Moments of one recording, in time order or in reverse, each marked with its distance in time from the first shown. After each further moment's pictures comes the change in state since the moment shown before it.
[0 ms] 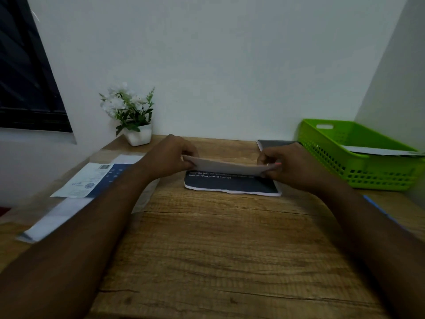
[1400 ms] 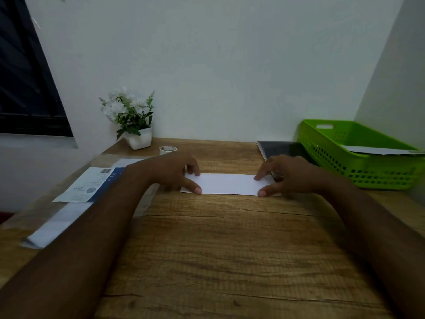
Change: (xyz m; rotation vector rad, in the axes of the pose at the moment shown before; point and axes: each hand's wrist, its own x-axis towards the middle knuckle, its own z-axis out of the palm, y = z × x) left_hand 0.004 -0.005 -0.001 0.119 -0.482 -0.157; right_hand 0.003 0.010 0.001 -0.011 -0.409 0.124
